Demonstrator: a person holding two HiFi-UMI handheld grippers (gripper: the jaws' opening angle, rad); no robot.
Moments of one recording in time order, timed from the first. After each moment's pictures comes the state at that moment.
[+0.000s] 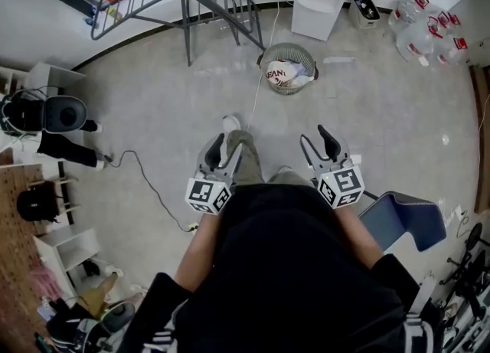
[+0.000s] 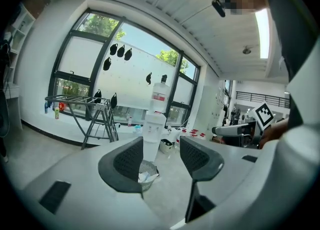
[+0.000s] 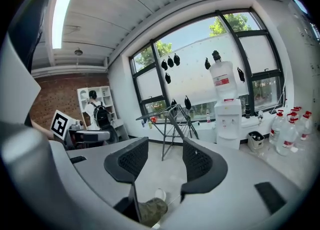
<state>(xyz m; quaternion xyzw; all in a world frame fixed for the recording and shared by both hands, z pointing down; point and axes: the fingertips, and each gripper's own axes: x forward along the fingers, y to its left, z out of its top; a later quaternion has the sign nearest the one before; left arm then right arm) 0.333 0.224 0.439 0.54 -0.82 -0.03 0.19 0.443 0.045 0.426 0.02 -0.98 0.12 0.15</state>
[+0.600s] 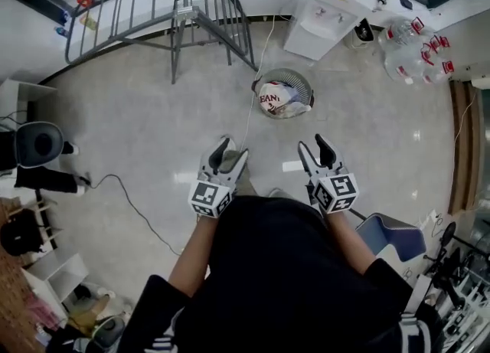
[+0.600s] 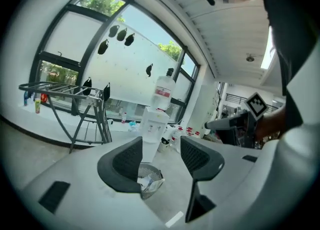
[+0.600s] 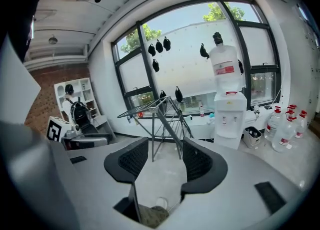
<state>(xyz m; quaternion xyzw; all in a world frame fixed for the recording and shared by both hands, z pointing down) 0.132 0.161 0.478 0.60 -0.77 -0.04 0.23 0.235 0.001 0.451 0.09 -0.96 0.15 0.22</state>
